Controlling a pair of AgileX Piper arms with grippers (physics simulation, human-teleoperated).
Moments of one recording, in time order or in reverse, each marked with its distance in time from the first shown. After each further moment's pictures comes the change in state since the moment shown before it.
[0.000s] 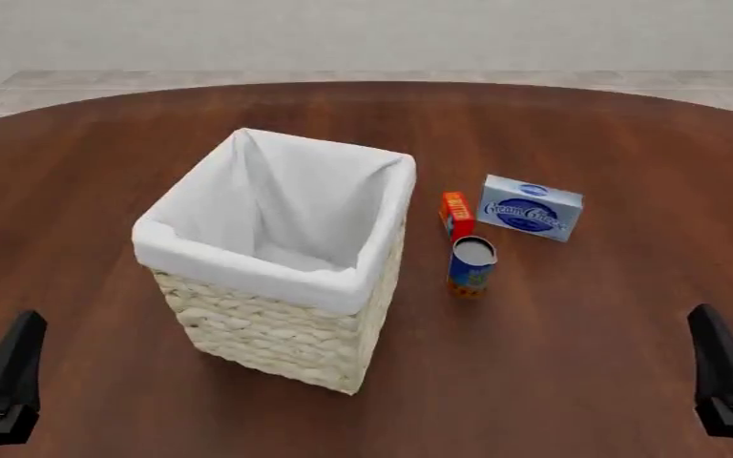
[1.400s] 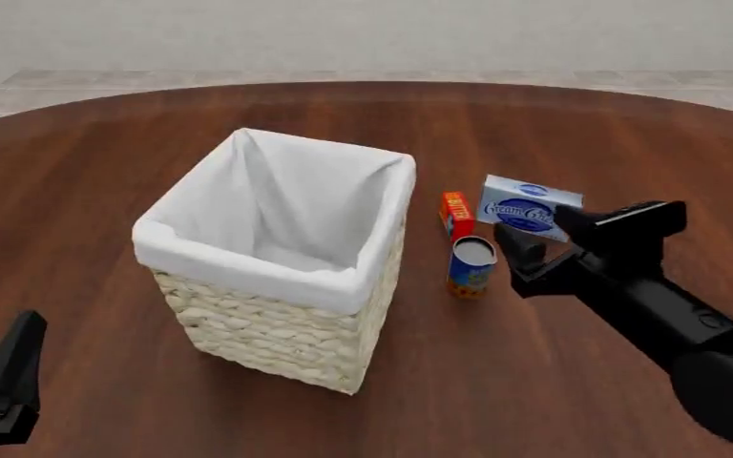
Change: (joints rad) left arm 0.000 0.000 0.000 0.000 0.000; right arm 0.357 1.210 -0.341 -0.612 -0.014
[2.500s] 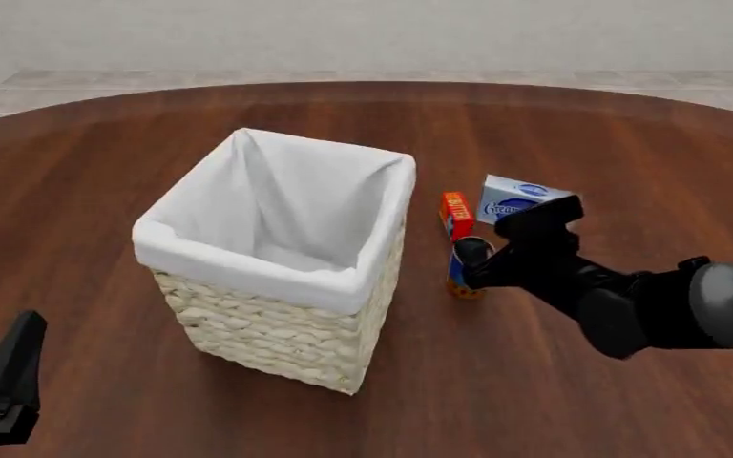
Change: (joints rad) left arm 0.000 0.000 0.000 0.000 0.000; right arm -0.004 0.406 -0.232 0.074 -0.042
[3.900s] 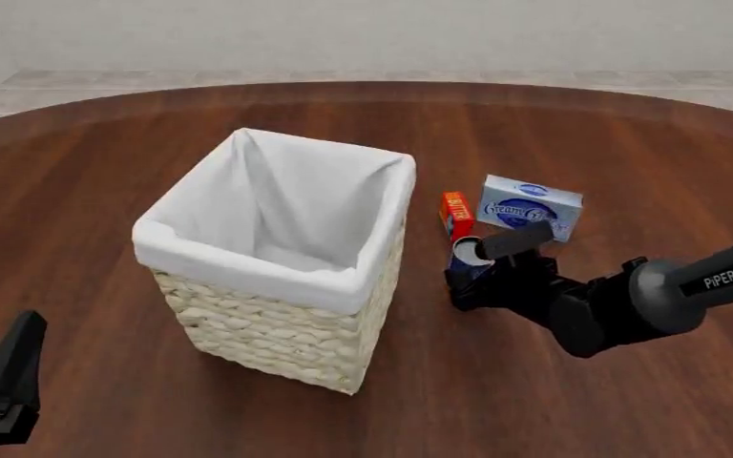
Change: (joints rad) left arm 0.000 0.000 0.000 0.000 0.000; right arm 0.000 0.192 -0.057 0.011 0.019
